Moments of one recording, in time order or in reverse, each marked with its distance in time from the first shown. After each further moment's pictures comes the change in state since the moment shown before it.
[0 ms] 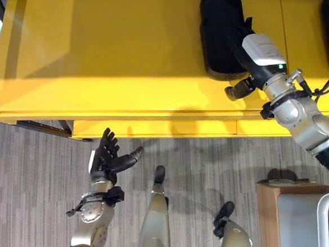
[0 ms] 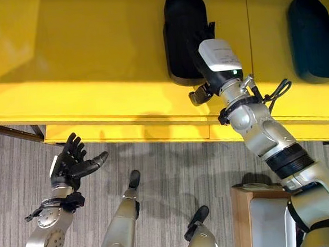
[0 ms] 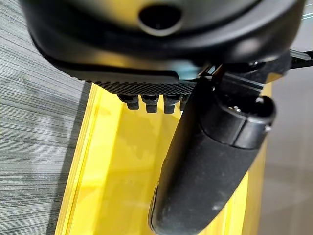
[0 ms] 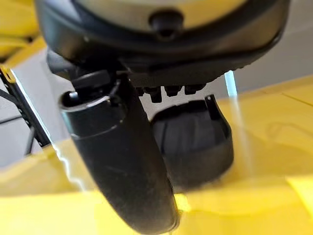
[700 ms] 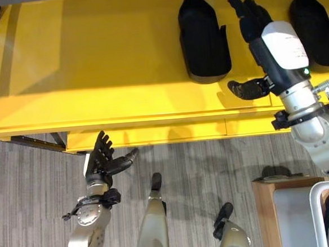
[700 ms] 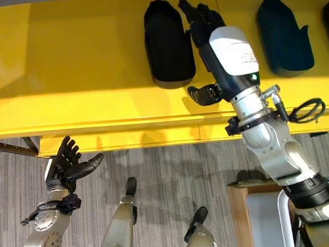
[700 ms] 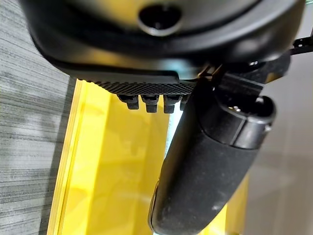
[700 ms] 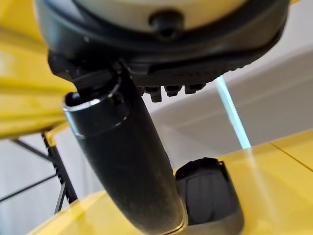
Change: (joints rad) left arm 0.040 -0.008 0.039 0.001 0.008 0.010 -0.002; right arm 0.385 0.084 -0.320 -0.344 -0.017 -0.092 -0.017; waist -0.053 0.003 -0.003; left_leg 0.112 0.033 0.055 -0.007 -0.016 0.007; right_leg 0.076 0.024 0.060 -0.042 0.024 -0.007
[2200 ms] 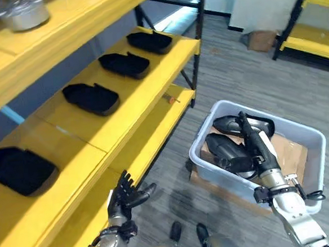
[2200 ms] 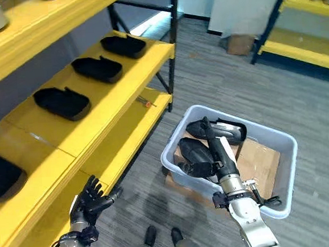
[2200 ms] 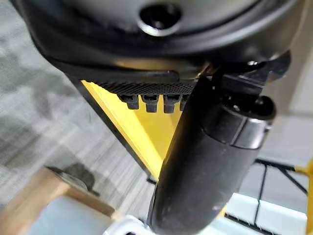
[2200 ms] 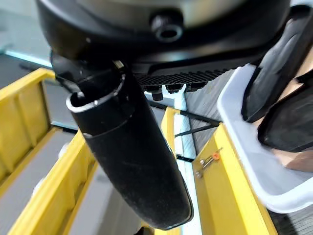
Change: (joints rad) left arm 0.132 -0.187 -0.048 0.087 0.050 0.020 -0.087; right arm 0.547 0.359 -0.053 0.062 0.470 -0.056 0.106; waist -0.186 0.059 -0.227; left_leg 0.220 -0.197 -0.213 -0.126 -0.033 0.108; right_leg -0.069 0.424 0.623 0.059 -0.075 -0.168
